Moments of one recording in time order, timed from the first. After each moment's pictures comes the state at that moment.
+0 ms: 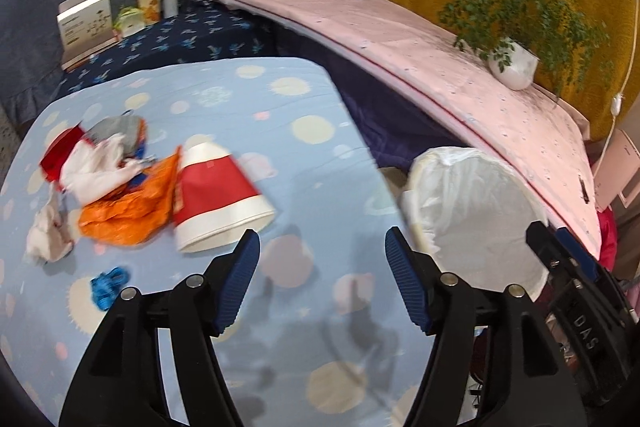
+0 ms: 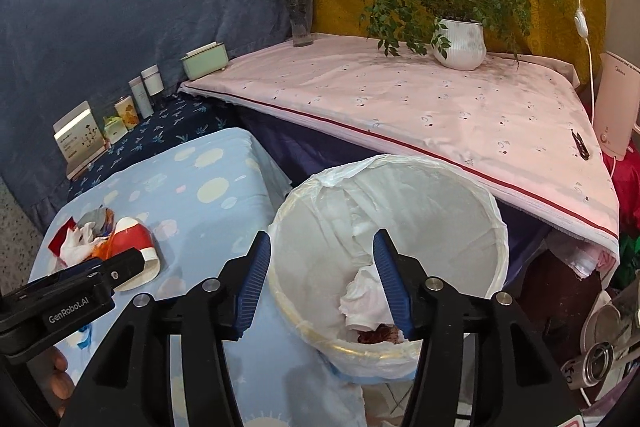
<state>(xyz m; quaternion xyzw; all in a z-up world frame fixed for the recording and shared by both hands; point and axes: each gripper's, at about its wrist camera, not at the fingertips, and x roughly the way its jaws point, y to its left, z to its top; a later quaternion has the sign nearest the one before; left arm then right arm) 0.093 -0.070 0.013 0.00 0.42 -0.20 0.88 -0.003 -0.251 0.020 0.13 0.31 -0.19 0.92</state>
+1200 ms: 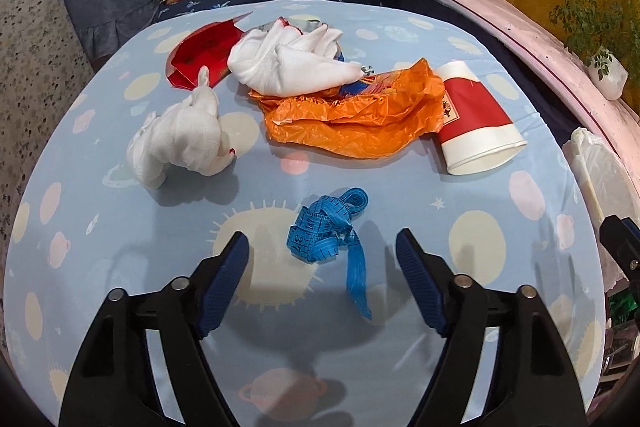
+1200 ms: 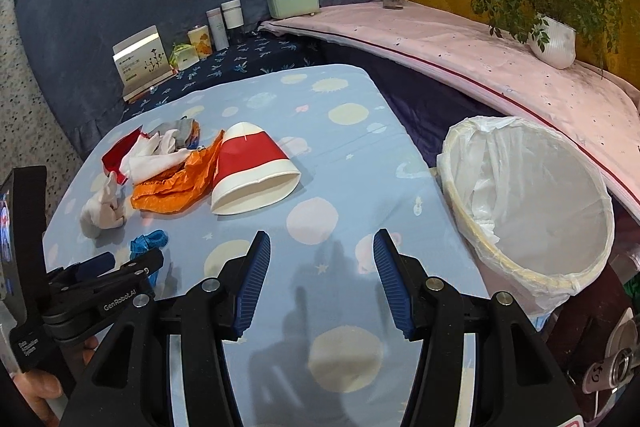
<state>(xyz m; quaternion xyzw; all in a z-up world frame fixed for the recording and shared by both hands) 0.106 0.086 -0.062 0.00 0.47 -0.07 0.88 0.035 -0.109 -0.020 0.09 0.38 -0.09 0.92</state>
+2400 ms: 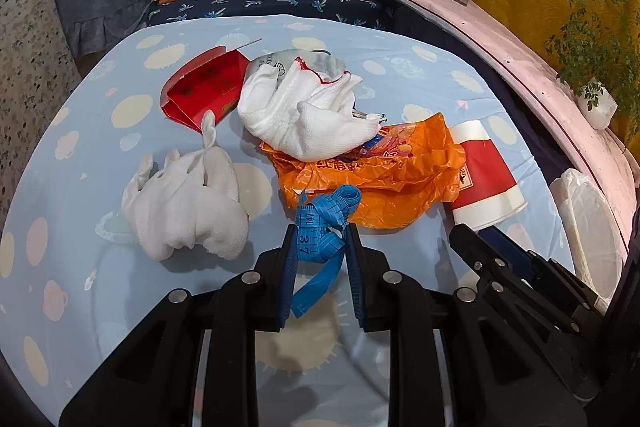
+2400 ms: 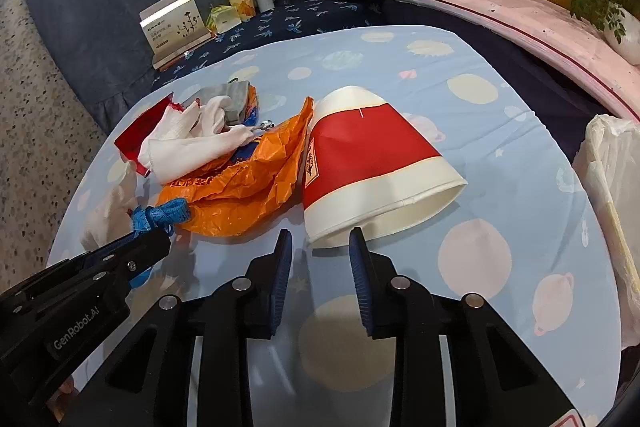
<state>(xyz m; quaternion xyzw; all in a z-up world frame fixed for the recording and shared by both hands) 0.144 0.111 -0.045 -0.05 0.46 -0.10 0.88 0.131 -0.045 -0.067 0.11 0.43 -0.01 0.90</state>
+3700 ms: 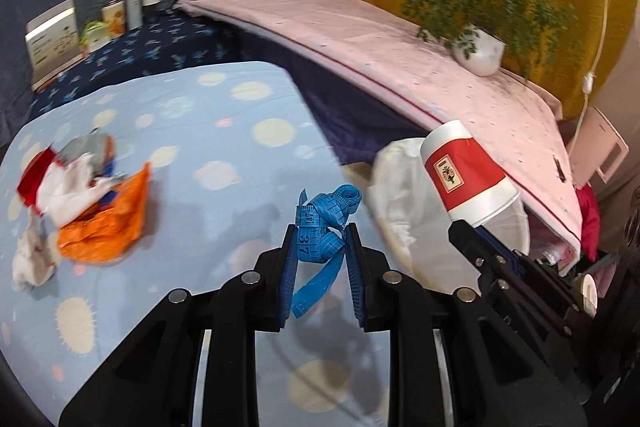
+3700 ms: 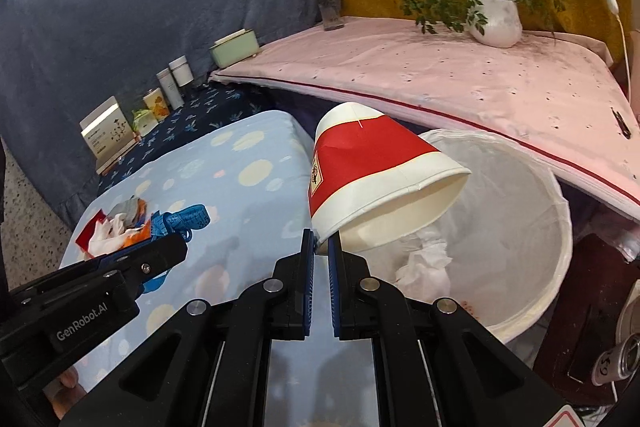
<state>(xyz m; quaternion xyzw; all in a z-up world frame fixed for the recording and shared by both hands) 0.087 -0.101 0.021 0.02 0.41 -0.27 0.87 0.014 -0.241 0.001 0.17 0.32 -0.14 0.92</state>
